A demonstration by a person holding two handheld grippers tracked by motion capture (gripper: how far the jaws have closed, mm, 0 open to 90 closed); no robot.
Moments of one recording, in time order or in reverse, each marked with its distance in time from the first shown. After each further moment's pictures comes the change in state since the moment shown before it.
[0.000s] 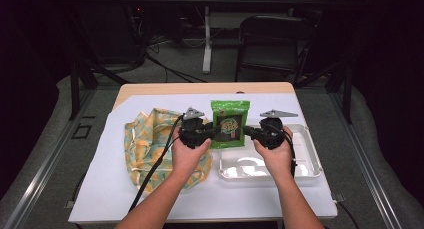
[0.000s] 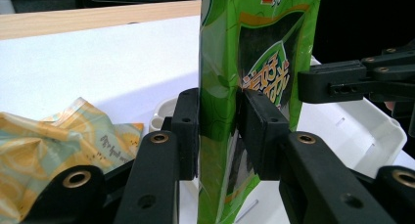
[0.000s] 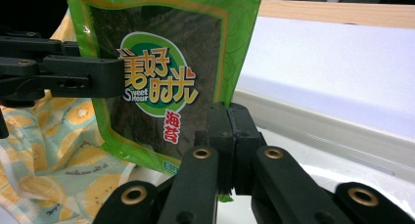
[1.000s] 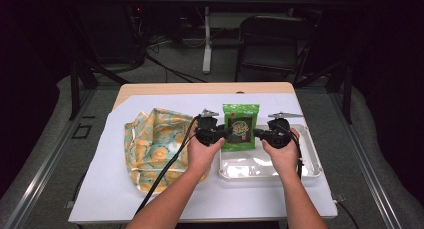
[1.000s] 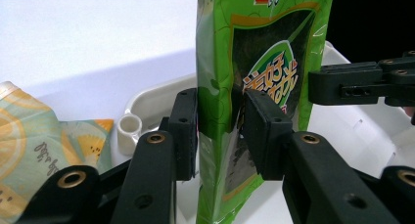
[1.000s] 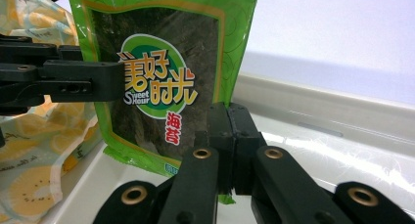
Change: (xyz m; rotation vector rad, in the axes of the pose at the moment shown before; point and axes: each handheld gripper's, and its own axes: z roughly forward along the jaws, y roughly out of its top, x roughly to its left) left arm -0.001 -0.008 0.057 0.070 -0.008 -0.058; right arm -0.038 -0.015 0.011 0.070 -0.077 0.066
